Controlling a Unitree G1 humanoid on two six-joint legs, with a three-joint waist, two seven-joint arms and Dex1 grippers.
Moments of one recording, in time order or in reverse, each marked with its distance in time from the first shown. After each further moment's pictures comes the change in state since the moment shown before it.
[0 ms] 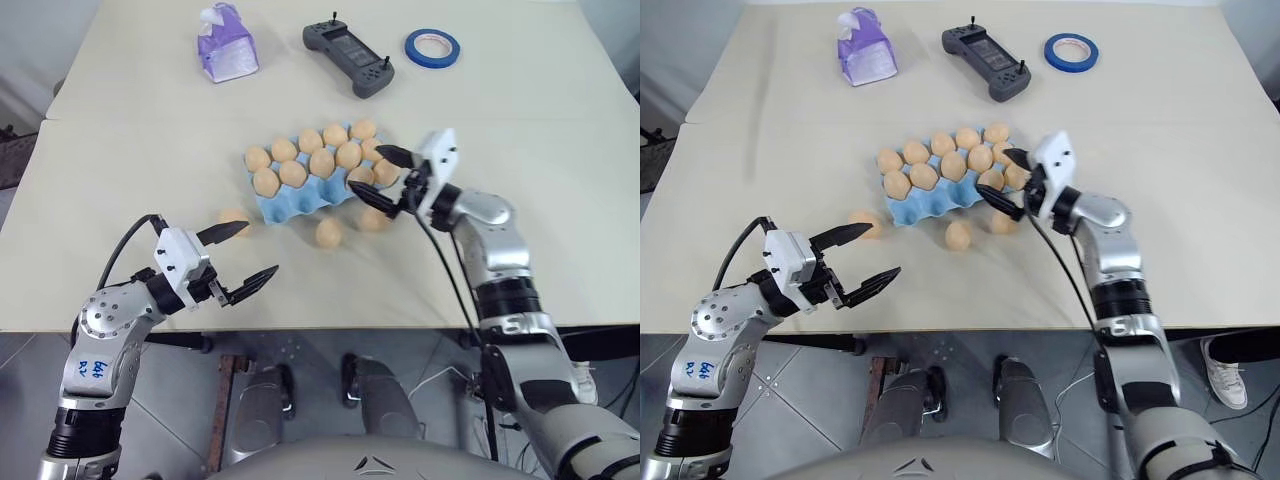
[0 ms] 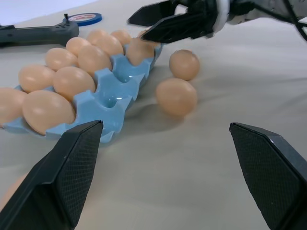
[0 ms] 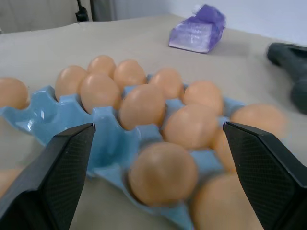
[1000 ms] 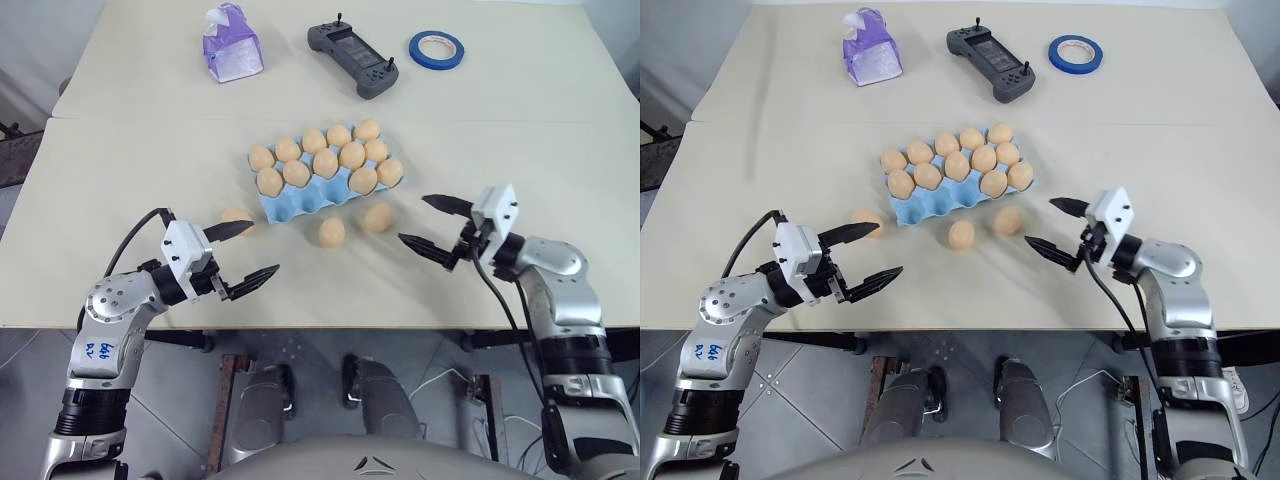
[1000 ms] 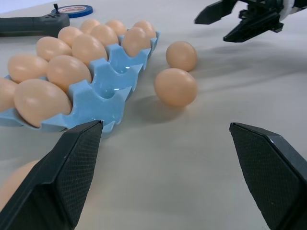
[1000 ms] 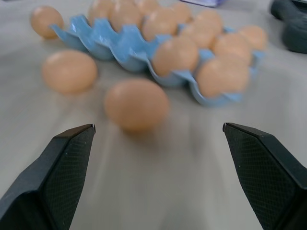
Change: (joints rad) left arm -0.075 -0.004 -0.021 0.118 0.014 -0.008 -0.086; right arm 0.178 -0.123 0.037 -0.106 0.046 0.003 0.119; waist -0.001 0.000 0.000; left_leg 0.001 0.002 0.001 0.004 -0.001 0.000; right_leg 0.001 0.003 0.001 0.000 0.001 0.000
